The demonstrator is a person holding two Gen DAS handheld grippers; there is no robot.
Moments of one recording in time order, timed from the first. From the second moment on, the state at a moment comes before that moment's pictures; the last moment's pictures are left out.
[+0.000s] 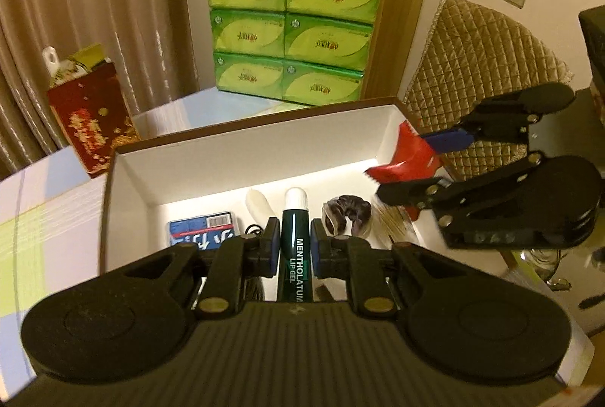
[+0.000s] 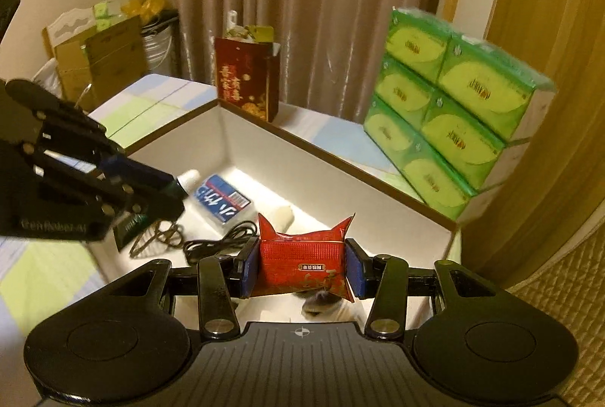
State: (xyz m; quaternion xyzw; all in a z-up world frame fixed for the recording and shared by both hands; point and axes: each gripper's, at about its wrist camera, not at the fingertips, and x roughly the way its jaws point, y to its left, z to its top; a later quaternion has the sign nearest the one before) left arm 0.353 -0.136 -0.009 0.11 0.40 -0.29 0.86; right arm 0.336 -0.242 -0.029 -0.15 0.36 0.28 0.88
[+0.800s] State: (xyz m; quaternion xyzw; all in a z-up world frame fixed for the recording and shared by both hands) left arm 0.437 -0.171 -0.105 0.11 0.50 -0.25 0.82; right arm 0.422 -0.242 -0.097 -0.14 0.46 0.22 0.85
